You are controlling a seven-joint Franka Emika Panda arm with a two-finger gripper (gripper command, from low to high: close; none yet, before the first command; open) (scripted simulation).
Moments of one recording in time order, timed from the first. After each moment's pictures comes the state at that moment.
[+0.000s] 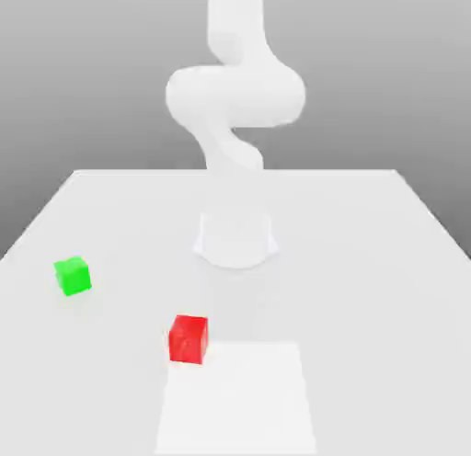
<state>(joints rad) -0.01 -0.74 0.00 -2.37 -0.01 2.35 0.80</state>
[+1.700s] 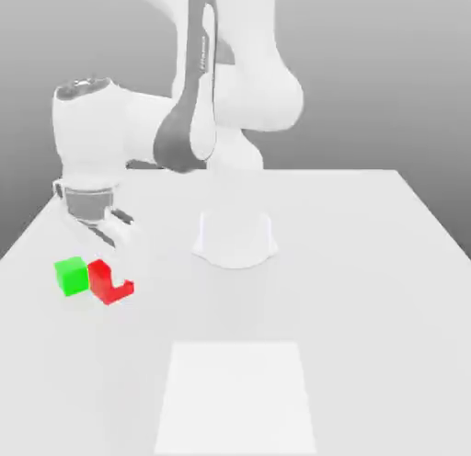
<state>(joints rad) -0.59 -0.20 -0.21 -2.93 -0.13 2.73 1.19</state>
